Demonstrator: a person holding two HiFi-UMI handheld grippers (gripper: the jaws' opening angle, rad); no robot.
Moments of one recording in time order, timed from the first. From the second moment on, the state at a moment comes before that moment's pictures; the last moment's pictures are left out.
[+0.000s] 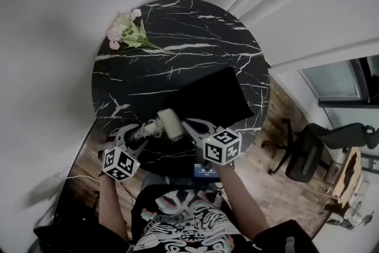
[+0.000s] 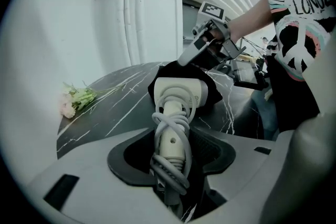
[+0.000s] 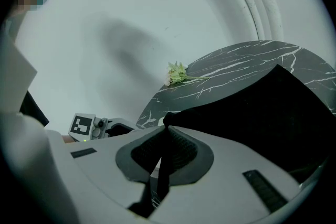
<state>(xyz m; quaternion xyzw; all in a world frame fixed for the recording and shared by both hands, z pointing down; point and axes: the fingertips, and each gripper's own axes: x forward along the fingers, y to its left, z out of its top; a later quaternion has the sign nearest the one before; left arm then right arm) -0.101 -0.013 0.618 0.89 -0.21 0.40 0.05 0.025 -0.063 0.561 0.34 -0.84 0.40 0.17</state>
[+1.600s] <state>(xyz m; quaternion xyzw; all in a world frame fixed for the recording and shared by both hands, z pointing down) -0.023 -0.035 0.643 0.91 -0.18 0.38 0.05 0.024 -0.060 0.563 0.34 -0.83 0.40 0.18</state>
